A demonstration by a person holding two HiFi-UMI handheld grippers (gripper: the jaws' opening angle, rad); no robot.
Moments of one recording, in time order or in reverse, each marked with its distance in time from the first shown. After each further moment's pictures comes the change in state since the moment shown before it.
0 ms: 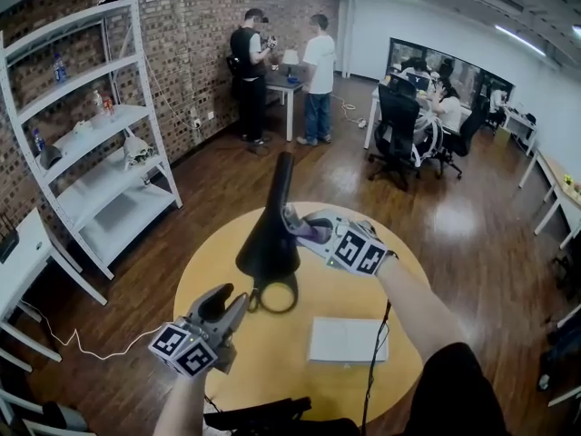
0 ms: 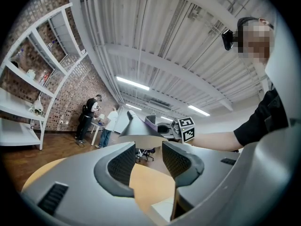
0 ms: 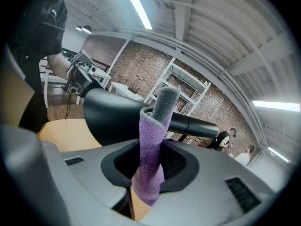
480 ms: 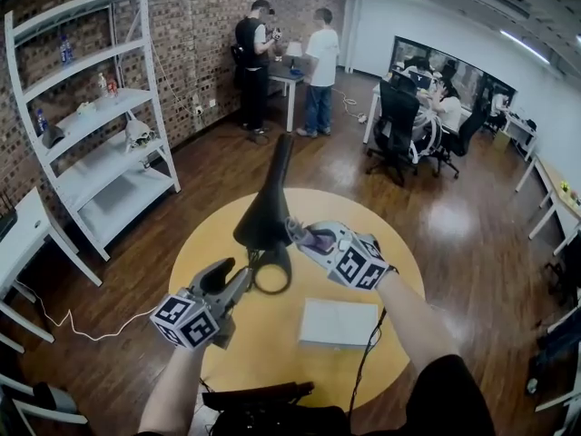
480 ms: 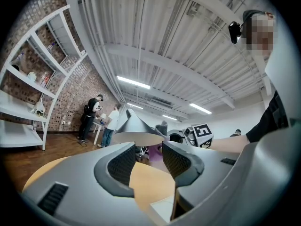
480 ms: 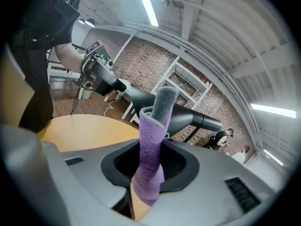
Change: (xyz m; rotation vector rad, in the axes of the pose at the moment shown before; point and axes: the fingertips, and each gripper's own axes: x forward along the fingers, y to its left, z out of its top) left arm 0.008 -0.013 -0.006 0.026 0.012 0.022; right arm -0.038 0.061 -0.013 -0.040 0.039 -0.039
